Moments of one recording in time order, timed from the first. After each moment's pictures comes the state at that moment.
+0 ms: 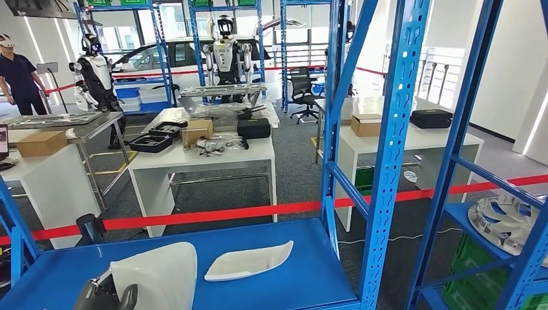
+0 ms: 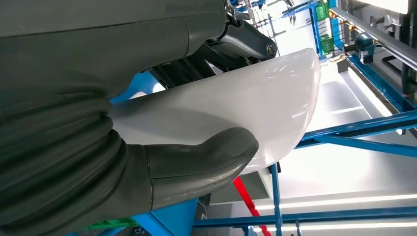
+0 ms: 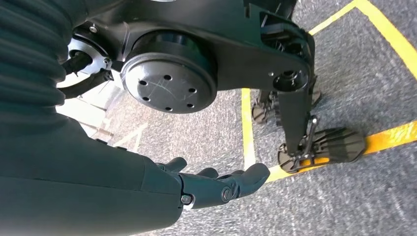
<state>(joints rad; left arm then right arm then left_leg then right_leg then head) -0.28 0.16 -0.18 -1.47 0.21 -0.40 -0.57 -0.03 0.07 -0.13 -0.17 -0.04 -0.05 0.24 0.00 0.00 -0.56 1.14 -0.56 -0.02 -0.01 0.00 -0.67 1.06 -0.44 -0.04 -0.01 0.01</state>
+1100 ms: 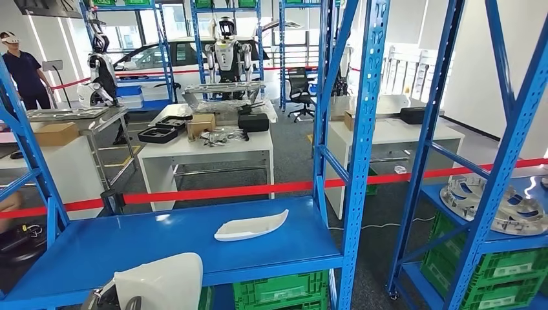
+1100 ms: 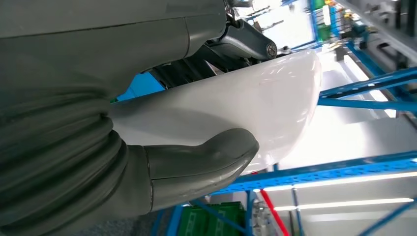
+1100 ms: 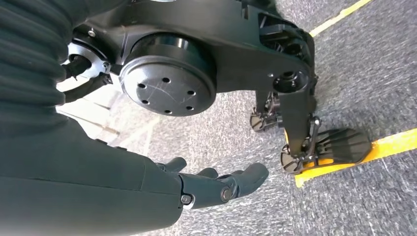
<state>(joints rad) -0.23 0.15 -0.19 -1.54 0.20 -0.41 -0.54 -0.04 0.08 -0.14 -0.17 -0.04 -0.06 0.25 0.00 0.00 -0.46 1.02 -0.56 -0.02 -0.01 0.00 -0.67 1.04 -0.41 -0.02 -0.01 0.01</state>
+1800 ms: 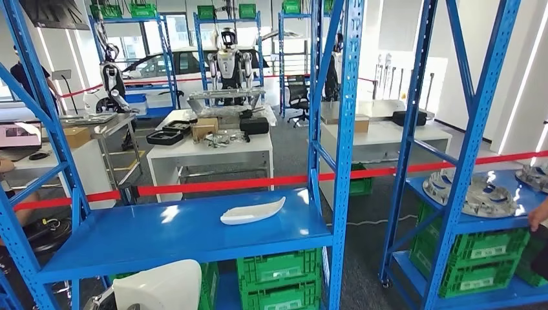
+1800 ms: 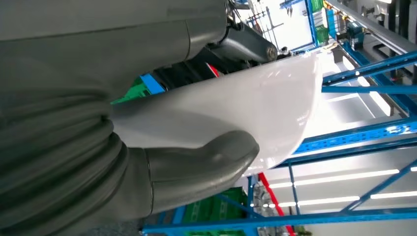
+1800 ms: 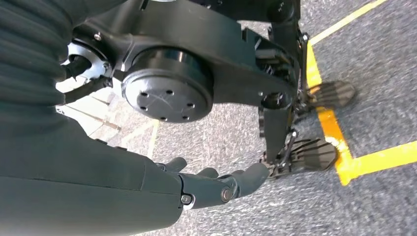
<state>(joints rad) -0.19 0.15 -0.18 -1.55 0.20 -0.41 -0.54 -0.03 0.08 -0.14 -0.17 -0.04 -0.05 0.25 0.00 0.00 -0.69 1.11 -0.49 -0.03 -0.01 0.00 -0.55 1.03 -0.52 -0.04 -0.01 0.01</state>
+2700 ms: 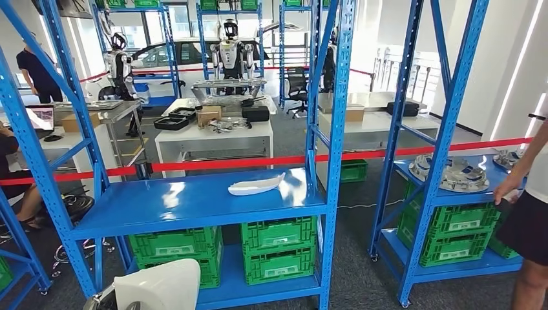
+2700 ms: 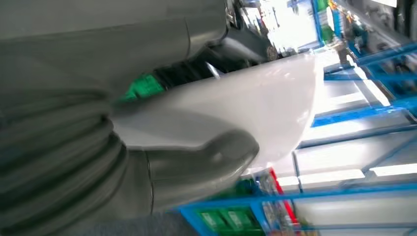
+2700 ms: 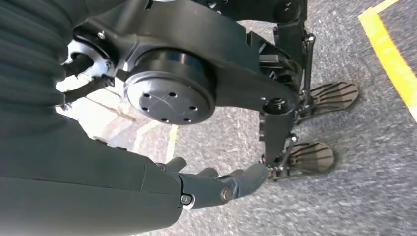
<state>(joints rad) -0.19 0.14 -0.17 -1.55 0.19 -0.42 -0.54 -0.03 0.07 -0.14 -0.17 -0.02 -0.03 0.25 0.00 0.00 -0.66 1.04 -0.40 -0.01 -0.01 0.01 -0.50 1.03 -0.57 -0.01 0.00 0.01</state>
